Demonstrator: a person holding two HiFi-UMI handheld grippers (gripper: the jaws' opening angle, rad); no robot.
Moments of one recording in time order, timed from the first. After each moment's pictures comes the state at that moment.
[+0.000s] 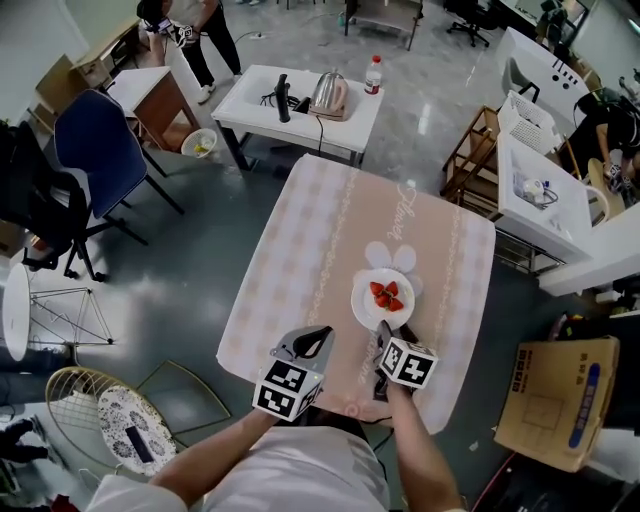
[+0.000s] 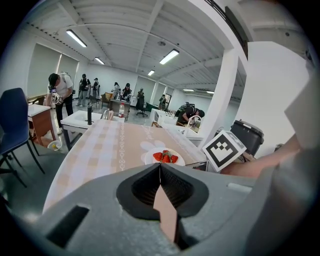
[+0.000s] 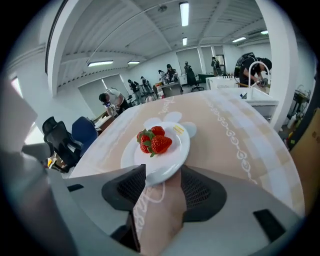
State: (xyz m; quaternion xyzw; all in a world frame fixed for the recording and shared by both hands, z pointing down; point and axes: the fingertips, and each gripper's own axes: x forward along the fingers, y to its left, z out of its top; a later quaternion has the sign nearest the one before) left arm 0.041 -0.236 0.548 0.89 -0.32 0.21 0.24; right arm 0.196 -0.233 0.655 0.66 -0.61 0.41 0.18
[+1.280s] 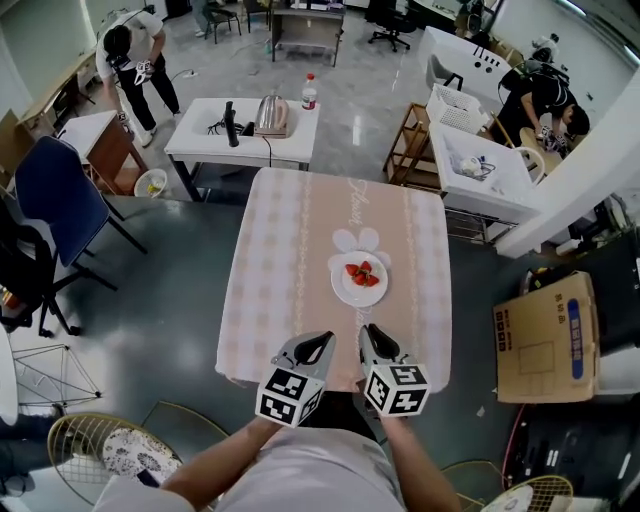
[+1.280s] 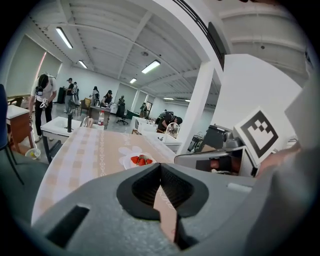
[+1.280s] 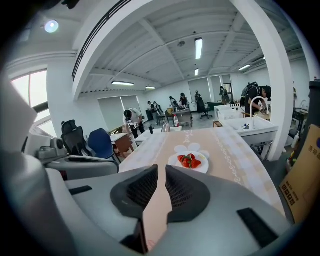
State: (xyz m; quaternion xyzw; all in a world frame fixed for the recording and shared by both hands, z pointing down) left arm 0.032 -0.166 0.510 0.94 -0.22 0.14 0.20; right arm 0.107 -0.156 0.520 0.68 -0.67 0.27 0.12
